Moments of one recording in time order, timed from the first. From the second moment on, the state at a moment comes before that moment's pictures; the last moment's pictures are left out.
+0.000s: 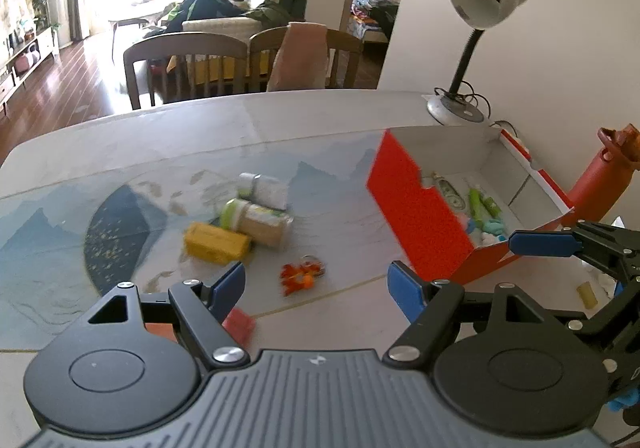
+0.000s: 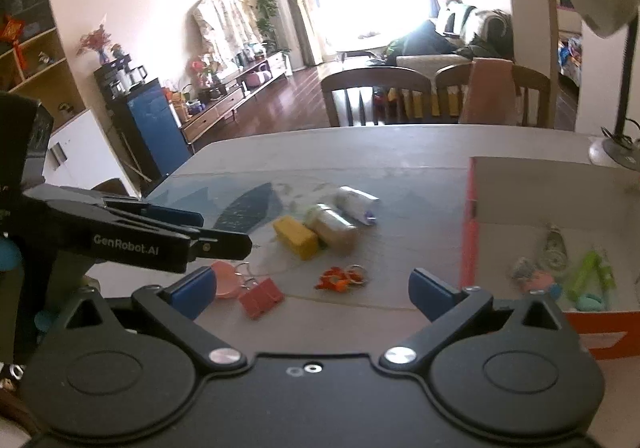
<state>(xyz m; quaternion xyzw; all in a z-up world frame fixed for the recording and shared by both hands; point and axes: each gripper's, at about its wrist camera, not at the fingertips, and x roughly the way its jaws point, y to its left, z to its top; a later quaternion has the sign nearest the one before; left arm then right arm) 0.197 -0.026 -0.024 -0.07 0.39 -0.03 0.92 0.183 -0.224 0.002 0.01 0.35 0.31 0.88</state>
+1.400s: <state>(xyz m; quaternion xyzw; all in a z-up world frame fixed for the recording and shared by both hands) 0.195 0.100 -0.169 -0.14 0.45 0.04 0.88 0.215 -0.058 -0.109 -0.22 0.41 0.37 0.80</state>
